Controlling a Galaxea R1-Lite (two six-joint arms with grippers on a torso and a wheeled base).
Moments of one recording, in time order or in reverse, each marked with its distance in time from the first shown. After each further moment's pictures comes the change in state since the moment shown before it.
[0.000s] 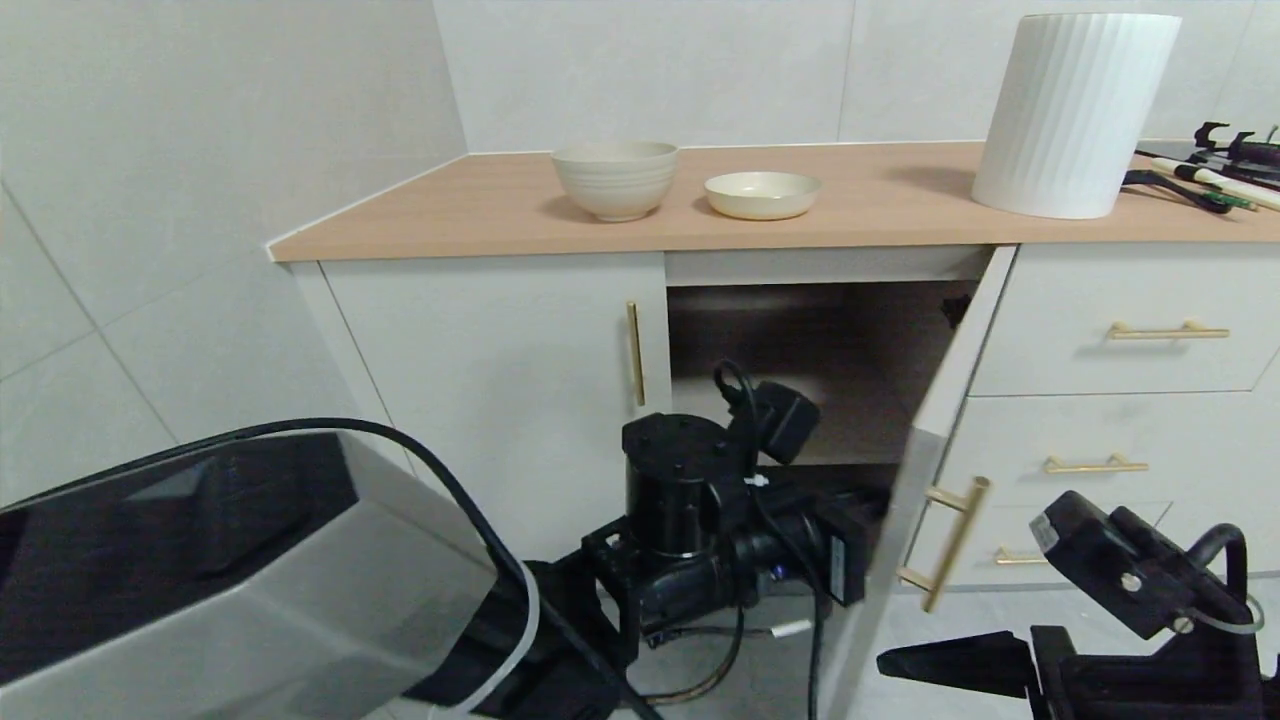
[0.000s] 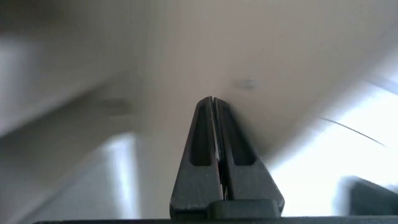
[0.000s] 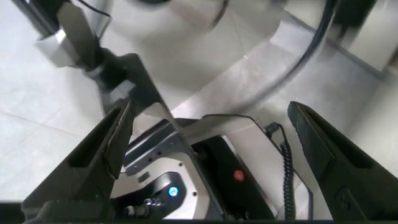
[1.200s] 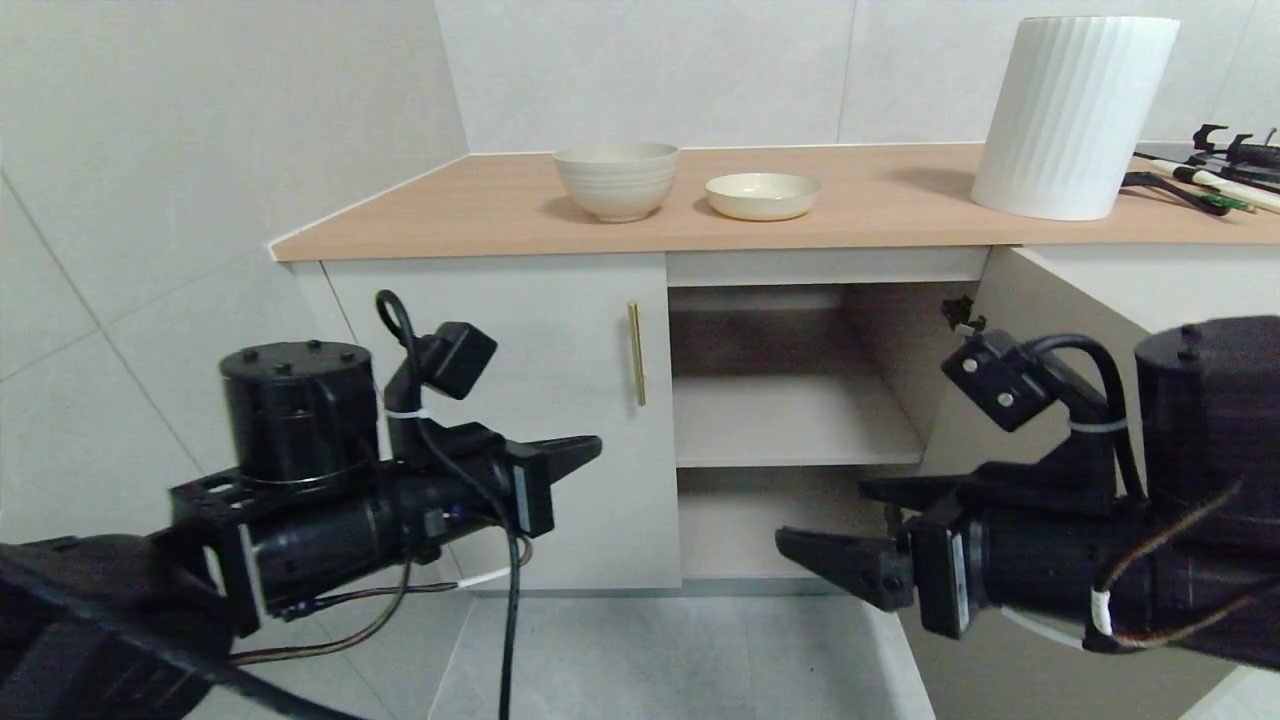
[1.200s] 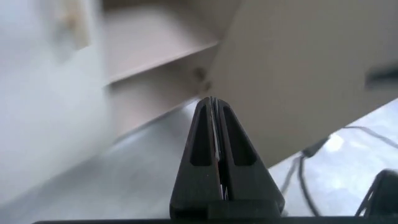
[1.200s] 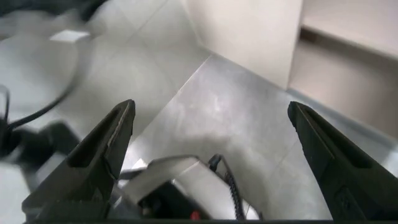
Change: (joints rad) left arm 0.445 -0.510 0.348 0.354 -0.006 0.084; right arm -0.078 0.173 -0.340 0.157 -0.311 -0.006
